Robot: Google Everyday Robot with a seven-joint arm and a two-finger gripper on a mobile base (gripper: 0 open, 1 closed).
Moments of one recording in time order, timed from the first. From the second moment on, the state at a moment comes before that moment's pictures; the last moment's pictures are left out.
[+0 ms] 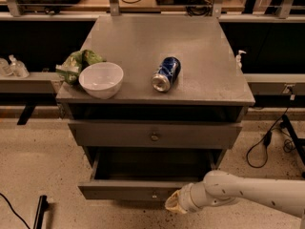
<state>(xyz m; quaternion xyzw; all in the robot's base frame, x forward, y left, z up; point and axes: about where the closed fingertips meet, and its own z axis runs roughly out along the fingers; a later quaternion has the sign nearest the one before) 0.437 -0.080 0.374 -0.60 0.73 0.22 0.24</state>
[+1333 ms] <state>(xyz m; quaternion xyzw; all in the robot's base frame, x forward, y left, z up) 0.478 -0.090 0.372 -0.57 0.76 0.18 0.27</state>
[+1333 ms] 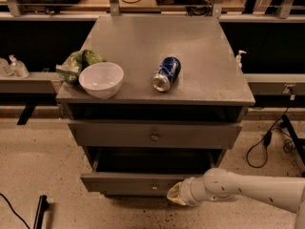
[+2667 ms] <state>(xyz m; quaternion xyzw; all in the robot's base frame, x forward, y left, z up) 0.533 -0.117 0.398 -0.54 0.76 0.10 0.35</state>
